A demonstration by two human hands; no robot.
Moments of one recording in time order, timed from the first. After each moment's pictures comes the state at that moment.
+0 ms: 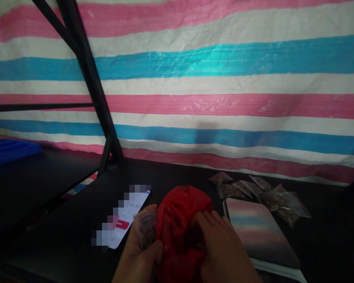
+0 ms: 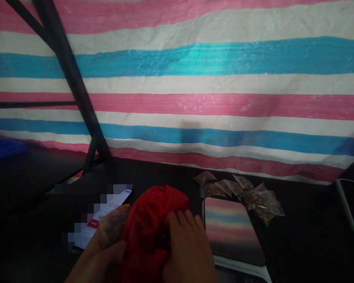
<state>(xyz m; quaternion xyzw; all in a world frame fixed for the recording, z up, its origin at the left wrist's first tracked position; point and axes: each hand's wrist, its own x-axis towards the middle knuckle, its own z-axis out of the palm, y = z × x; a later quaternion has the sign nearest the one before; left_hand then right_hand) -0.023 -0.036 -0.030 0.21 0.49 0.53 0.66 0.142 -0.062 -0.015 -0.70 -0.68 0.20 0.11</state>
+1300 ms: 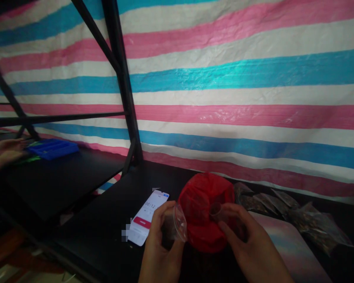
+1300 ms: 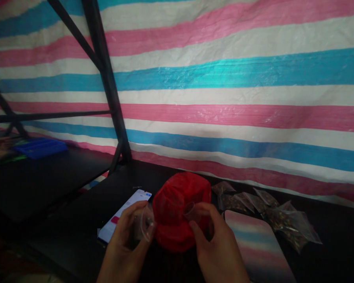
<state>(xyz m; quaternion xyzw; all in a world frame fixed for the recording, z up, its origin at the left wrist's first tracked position) -0.044 -0.023 -0.059 0.55 0.45 0.58 0.40 0.155 -0.045 -0.025 -0.59 -0.53 0.32 0.52</state>
